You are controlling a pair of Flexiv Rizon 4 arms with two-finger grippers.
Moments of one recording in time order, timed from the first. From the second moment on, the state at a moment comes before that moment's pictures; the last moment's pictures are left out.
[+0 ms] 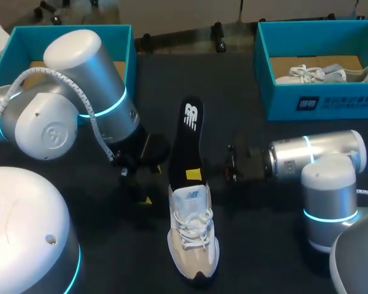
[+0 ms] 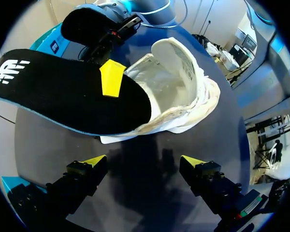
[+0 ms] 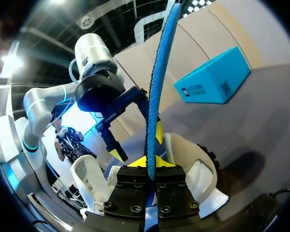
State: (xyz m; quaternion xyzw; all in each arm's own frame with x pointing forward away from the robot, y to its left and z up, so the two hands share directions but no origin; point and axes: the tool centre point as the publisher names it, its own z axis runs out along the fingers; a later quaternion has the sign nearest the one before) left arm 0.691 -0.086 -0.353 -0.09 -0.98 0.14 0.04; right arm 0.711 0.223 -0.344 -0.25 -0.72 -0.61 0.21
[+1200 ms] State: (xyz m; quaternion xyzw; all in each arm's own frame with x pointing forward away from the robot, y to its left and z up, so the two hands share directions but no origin) left arm 0.691 -0.086 -0.353 -0.09 -0.98 0.14 0.04; right arm 0.681 0.226 -0.360 -0.29 -0.71 -0.59 0.26
